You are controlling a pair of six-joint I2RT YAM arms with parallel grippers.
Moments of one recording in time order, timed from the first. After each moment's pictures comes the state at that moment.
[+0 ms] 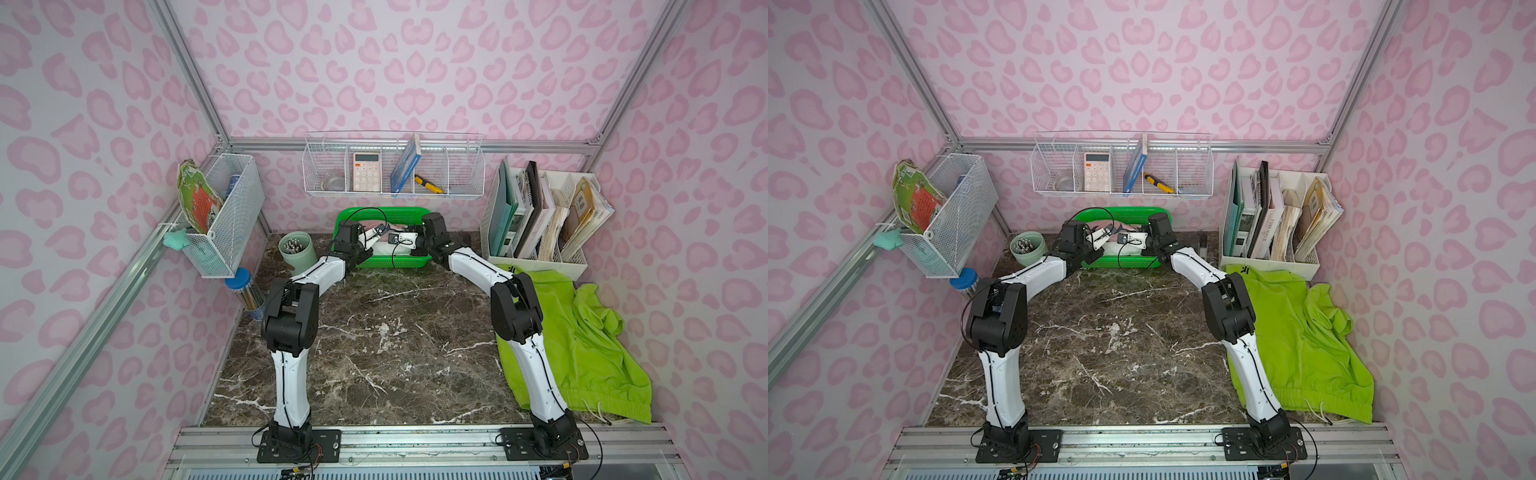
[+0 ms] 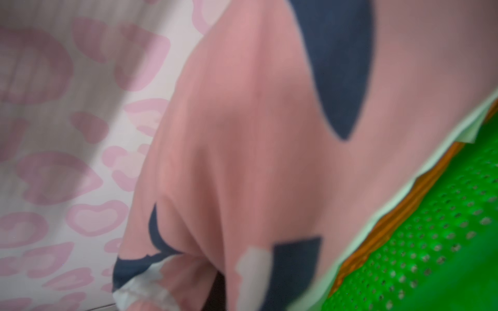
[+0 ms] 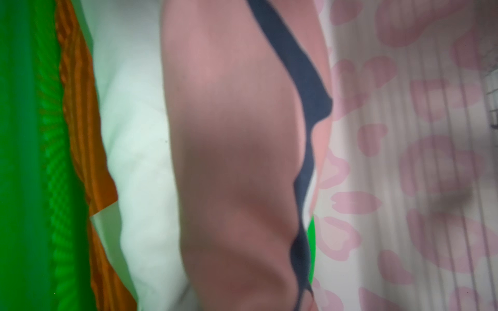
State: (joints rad) left arm -0.20 2.12 1.57 0.02 -0.04 0.84; right arm 0.52 2.42 2.05 -0.12 -0.06 -1.15
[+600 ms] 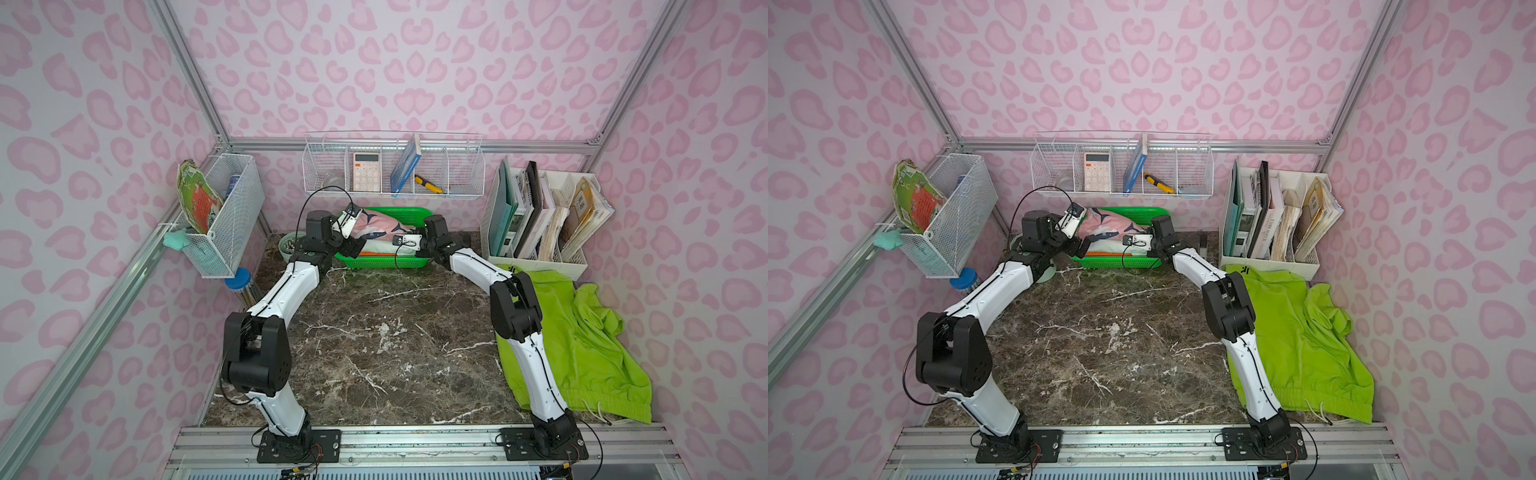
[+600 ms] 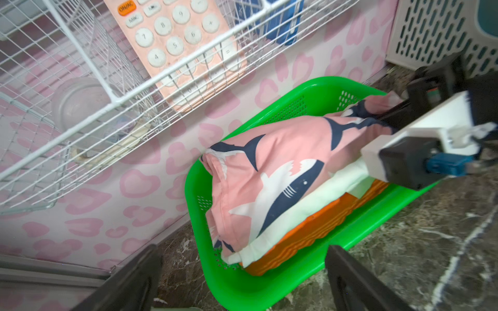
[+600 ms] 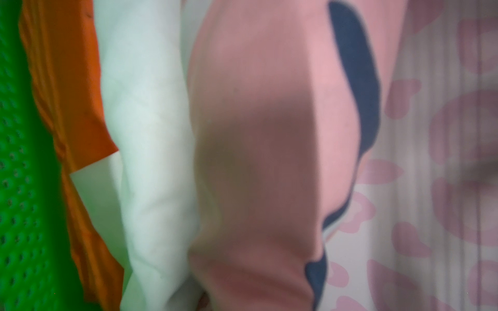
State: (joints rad) left arm -0.14 1.70 1.37 -0.03 0.18 0.46; right arm 0.51 2.43 2.05 -0.13 0.01 -1.18
